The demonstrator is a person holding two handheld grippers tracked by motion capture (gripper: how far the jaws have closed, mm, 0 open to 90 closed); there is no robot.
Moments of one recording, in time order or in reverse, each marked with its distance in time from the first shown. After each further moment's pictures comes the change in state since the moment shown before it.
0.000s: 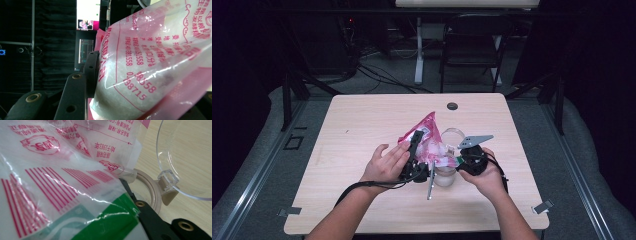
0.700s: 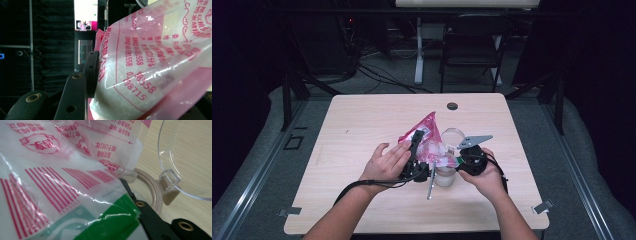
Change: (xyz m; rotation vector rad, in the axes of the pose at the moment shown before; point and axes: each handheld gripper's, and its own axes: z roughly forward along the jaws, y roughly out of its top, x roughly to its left) left arm 0.003 0.001 0.001 0.006 -0.022 0.032; right arm 0.000 0.000 0.001 0.006 0.003 -0.002
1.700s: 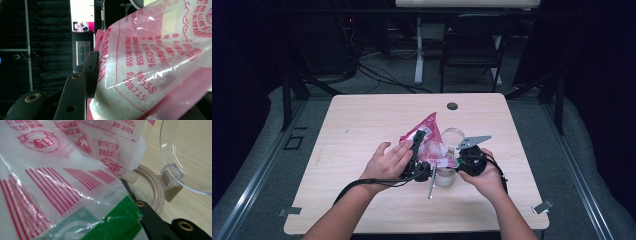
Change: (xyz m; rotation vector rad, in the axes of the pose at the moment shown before) left arm -0.001 0.002 0.004 -0.014 -0.011 0.035; right arm -0.002 -0.003 0.004 0.023 0.002 0.012
